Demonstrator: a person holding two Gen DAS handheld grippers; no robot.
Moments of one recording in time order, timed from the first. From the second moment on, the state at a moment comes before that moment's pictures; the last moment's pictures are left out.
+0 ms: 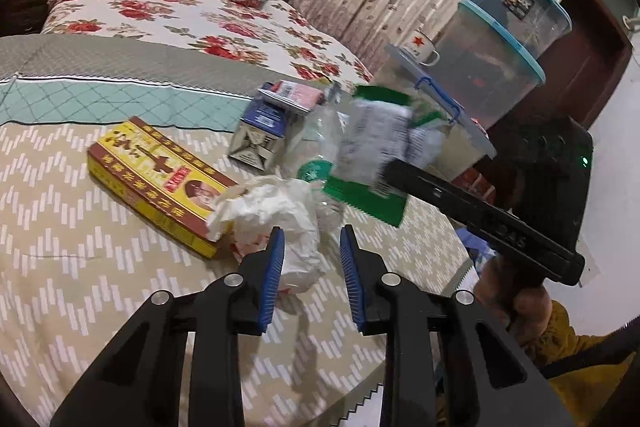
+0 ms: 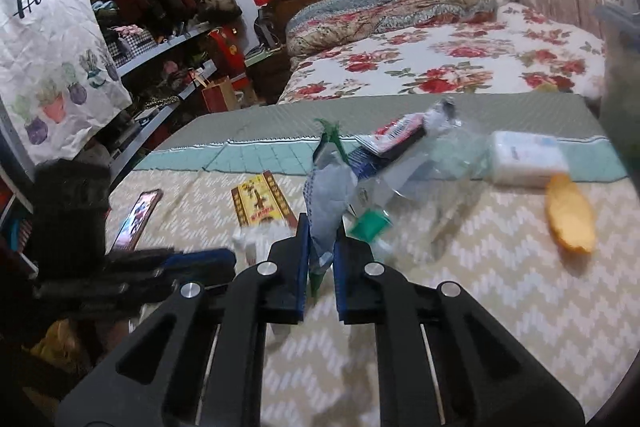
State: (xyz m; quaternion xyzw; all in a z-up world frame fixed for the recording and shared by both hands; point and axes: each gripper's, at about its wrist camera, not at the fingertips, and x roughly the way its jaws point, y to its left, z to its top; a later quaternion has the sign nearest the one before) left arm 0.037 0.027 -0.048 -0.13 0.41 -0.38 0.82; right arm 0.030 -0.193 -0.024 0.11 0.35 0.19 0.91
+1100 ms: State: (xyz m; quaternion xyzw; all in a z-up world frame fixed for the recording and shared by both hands) left arm 0.004 -0.002 -0.058 -0.07 0.44 -0.39 0.80; right arm -0.020 -0.295 -0.074 0.26 0.36 0.07 0.89
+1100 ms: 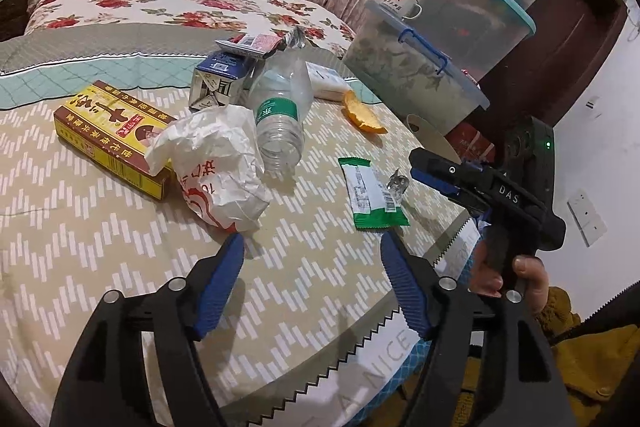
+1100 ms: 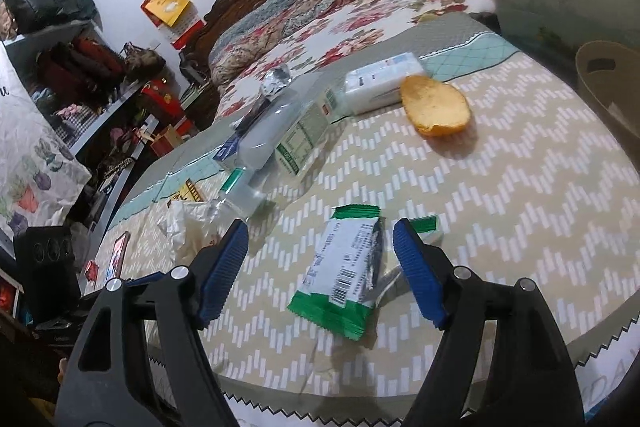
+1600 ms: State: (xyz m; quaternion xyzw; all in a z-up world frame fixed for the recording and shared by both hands) left arm 0.005 0.015 -0.052 -0.08 0.44 -0.37 0.81; right arm -0.017 -0.300 -0.077 0.27 0.37 0.07 0.89
